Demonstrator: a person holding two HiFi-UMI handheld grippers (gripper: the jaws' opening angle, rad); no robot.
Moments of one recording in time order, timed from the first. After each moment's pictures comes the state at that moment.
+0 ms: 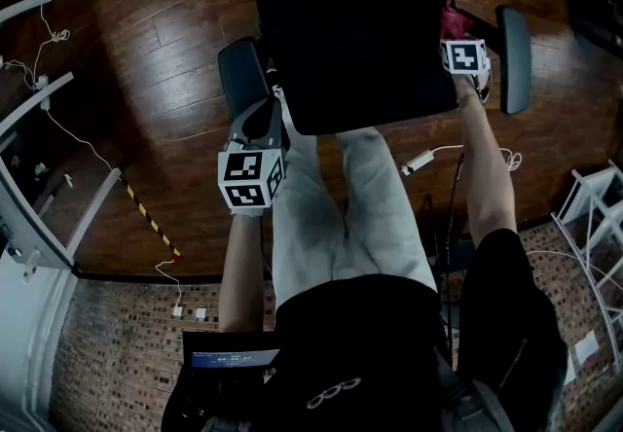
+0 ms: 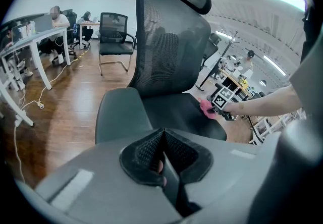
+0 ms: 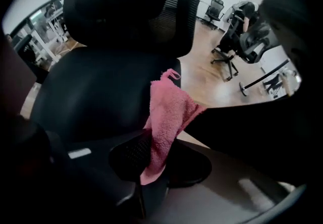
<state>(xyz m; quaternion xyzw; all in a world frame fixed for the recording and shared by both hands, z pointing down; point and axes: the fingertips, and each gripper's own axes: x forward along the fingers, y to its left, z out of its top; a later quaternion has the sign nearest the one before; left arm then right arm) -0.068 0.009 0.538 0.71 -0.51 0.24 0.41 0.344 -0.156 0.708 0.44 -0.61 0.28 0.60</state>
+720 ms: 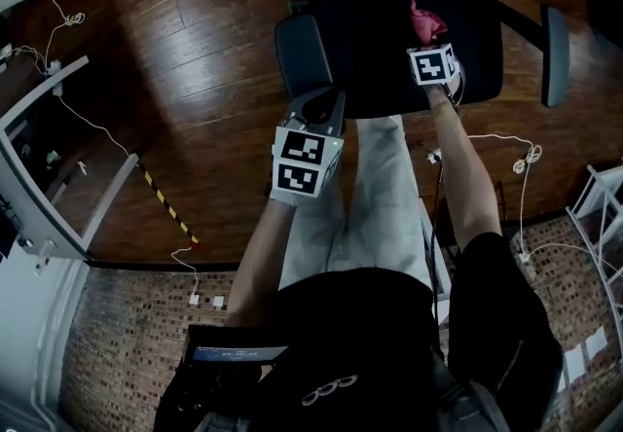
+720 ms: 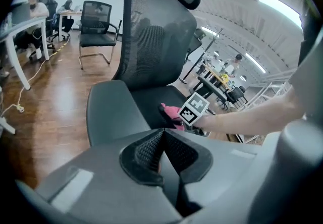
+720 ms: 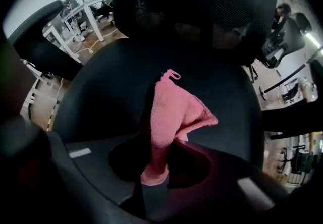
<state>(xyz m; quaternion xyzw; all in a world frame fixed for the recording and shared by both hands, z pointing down) -0.051 0.024 0.530 0.76 -0.41 0.25 0.43 0.159 -0.058 0.741 0.38 -0.65 0.30 0.59</state>
